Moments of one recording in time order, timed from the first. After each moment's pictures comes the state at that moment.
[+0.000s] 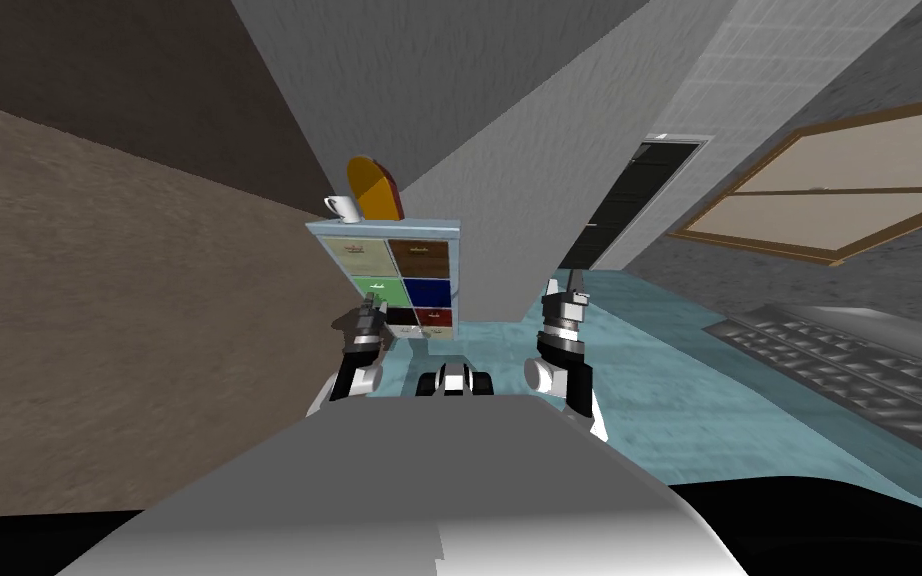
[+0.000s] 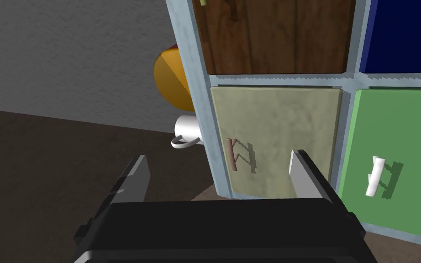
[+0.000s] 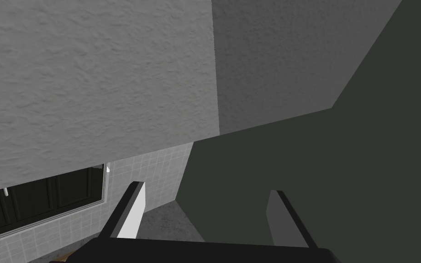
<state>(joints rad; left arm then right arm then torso) 0.40 0.14 0.05 -1.89 0.03 -0.49 0.07 0.48 0.04 -0.05 -2.35 -0.12 -0.39 0.17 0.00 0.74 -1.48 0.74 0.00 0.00</state>
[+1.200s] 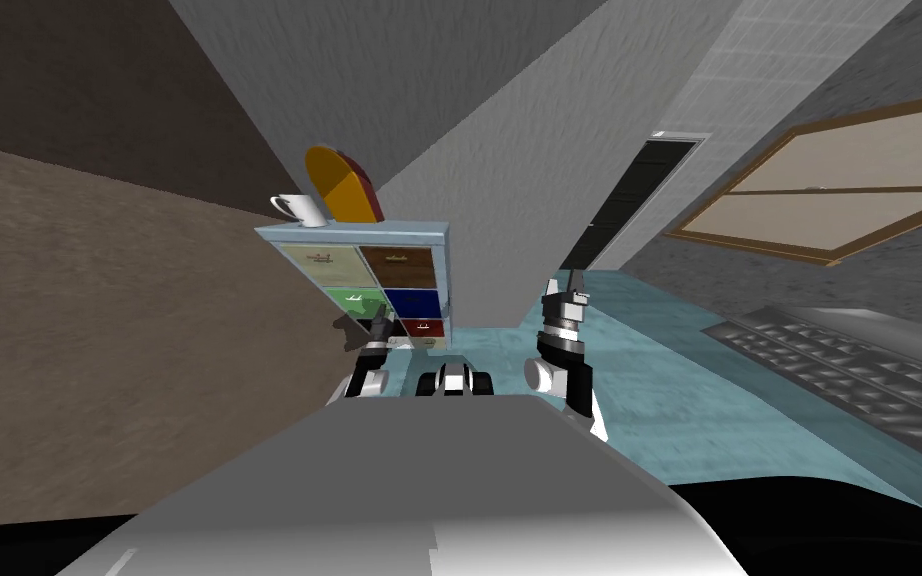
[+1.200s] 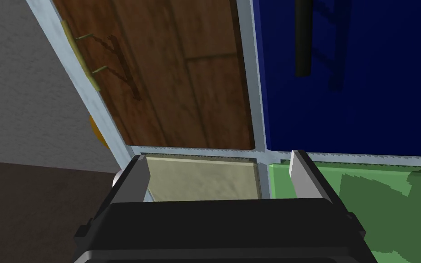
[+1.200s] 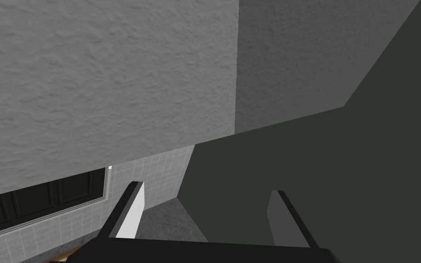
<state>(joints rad) 0.34 0.14 0.04 -1.63 0.00 -0.57 0.04 0.48 0.04 -0.05 -2.35 -0.12 -0.39 0.17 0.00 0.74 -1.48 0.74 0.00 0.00</state>
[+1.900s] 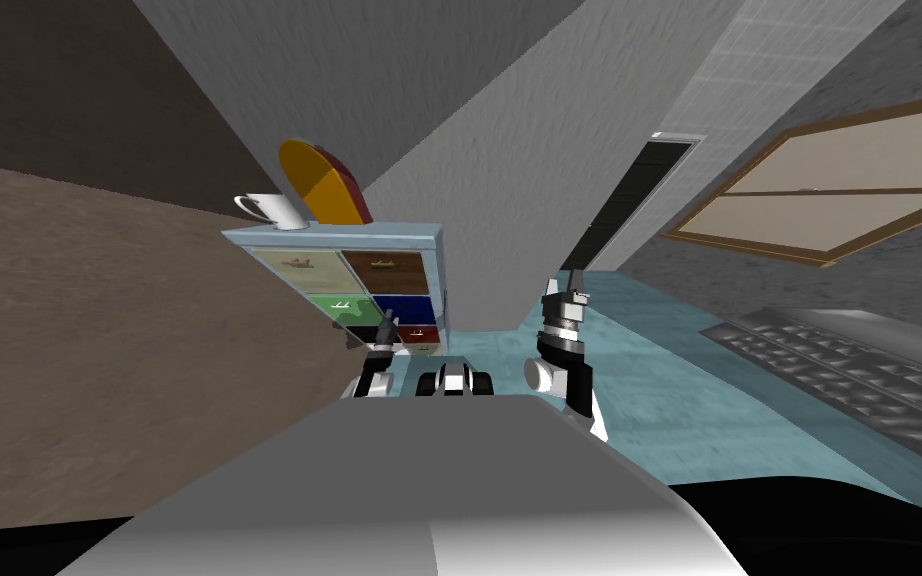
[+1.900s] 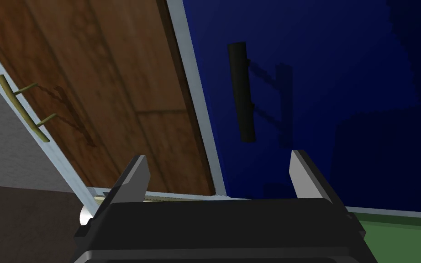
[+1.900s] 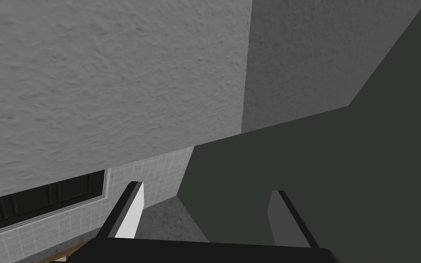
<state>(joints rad) 0.31 0.11 0.03 -1.50 -0.01 -0.60 0.03 0.48 0.04 -0.05 -2.35 -0.12 -0.39 0.17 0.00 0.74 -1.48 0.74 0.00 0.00</state>
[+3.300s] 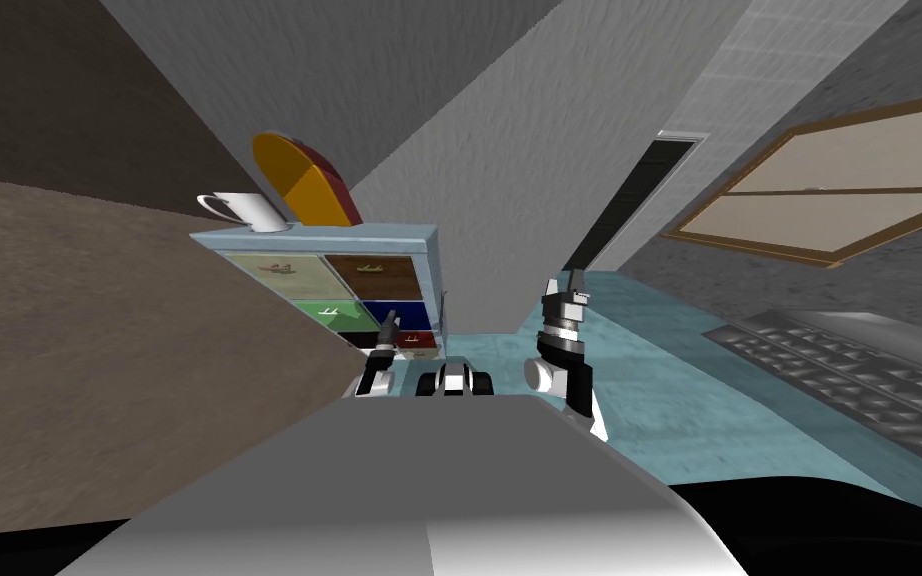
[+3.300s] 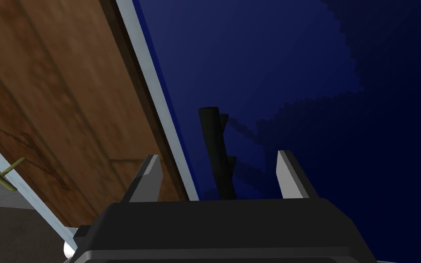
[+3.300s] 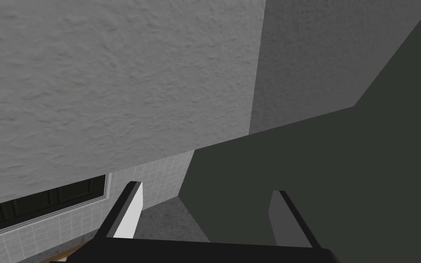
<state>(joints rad) 0.28 0.11 0.03 -1.45 -0.01 -0.60 0.02 0.48 0.04 -0.05 -2.35 -0.12 -0.39 0.17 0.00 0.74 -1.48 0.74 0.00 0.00</state>
